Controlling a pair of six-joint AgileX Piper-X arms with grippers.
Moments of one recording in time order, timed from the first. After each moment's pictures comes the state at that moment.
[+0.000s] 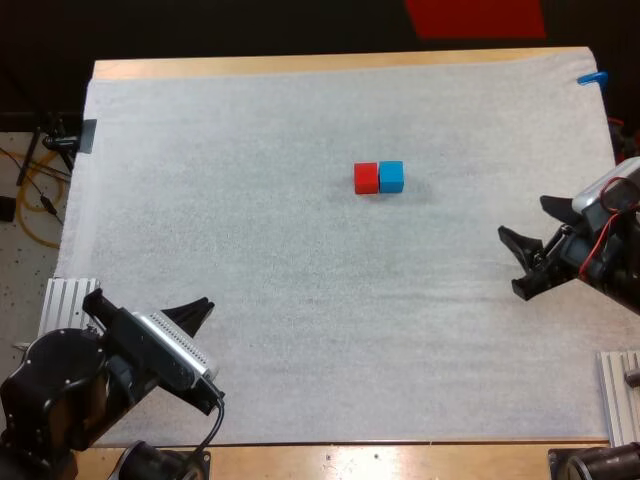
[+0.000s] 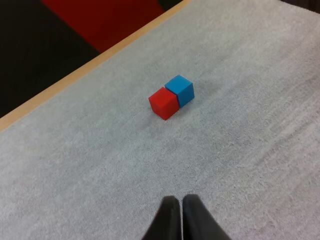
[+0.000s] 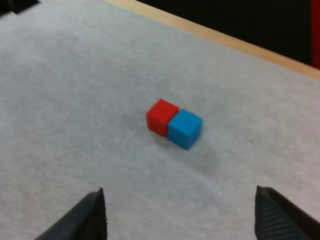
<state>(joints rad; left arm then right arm) -0.43 0.50 -1.04 1.15 0.14 -1.54 0.21 0.81 -0.95 0.79 -0.32 -2.13</state>
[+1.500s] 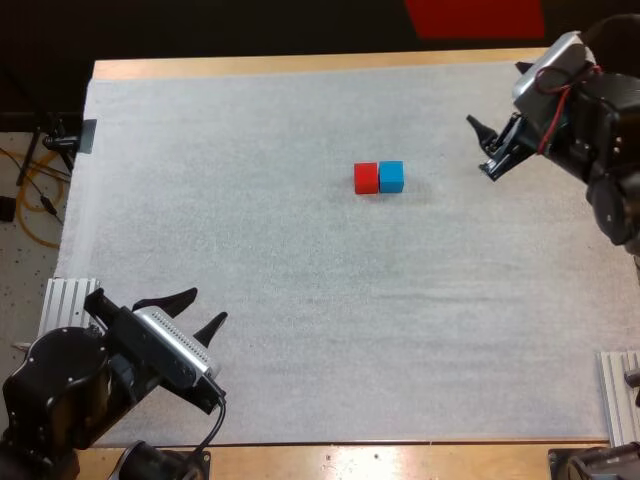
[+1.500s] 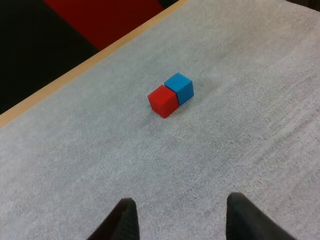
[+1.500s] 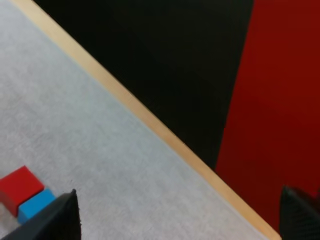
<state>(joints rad) -0.43 0.50 -1.04 1.15 0.14 -1.54 0.23 1.34 -1.24 0.46 -0.24 -2.50</state>
